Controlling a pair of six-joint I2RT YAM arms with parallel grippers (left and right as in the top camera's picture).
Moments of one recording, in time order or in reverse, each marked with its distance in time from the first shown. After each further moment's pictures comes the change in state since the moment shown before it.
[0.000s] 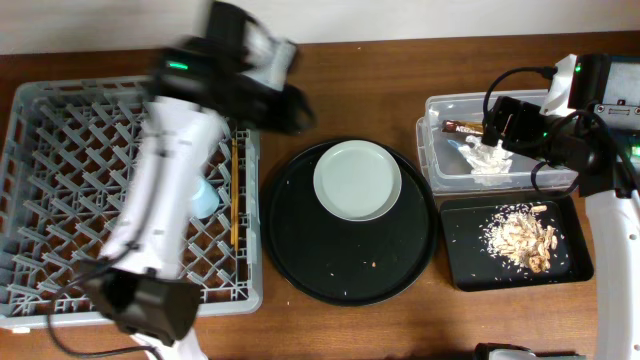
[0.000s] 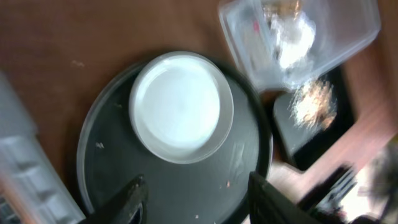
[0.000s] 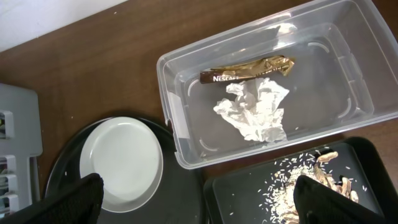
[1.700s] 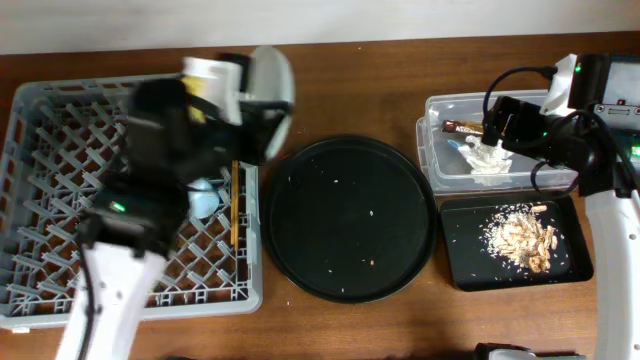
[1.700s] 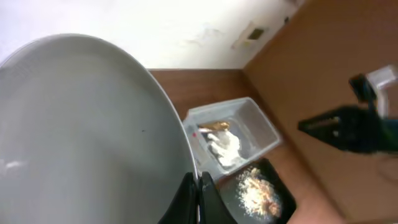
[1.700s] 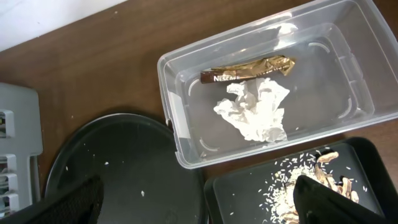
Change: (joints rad) left arm 0.132 -0.621 -0.684 0.766 0.139 -0.285; right arm 0.000 0.000 0.000 0.000 0.000 0.000
